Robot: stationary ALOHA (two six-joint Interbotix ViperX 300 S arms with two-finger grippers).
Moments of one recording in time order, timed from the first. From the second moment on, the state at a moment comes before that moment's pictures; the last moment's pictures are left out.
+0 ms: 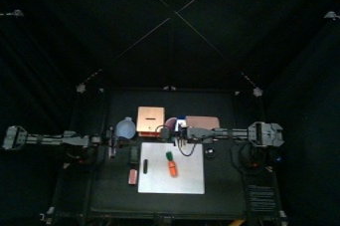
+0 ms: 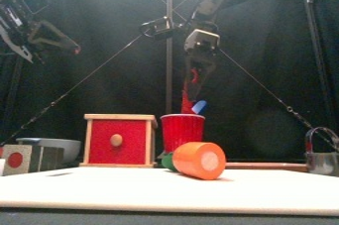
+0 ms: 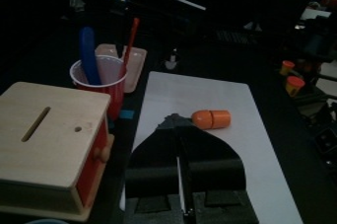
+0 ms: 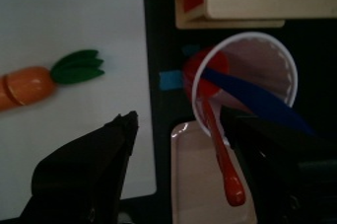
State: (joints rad) left arm 0.05 -0.91 1.30 -0.11 -0.22 0.01; right arm -0.14 0.10 0.13 -0.18 0.96 -0.04
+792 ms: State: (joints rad) left arm 0.05 -0.91 1.31 -0.11 -0.22 0.01; right arm -0.14 0.12 0.09 -0.25 1.06 -0.05
